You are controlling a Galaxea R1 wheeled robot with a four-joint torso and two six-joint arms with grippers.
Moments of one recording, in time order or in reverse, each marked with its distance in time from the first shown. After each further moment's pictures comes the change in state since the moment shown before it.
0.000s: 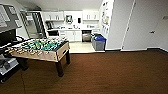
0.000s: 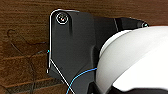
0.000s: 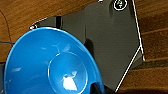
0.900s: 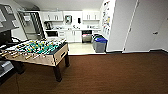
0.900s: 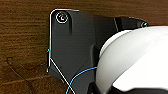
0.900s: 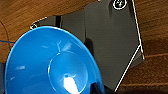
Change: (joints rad) left arm 0.005 0.000 0.000 0.000 0.000 0.000; right arm -0.003 0.000 0.000 0.000 -0.004 0.000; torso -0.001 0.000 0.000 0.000
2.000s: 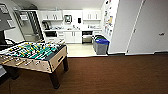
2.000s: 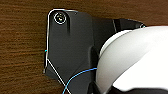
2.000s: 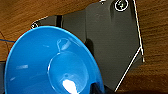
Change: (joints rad) left arm -0.001 0.011 0.001 -0.020 0.000 0.000; right arm 0.005 0.000 0.000 -0.023 -0.005 -0.004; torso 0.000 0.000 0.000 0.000
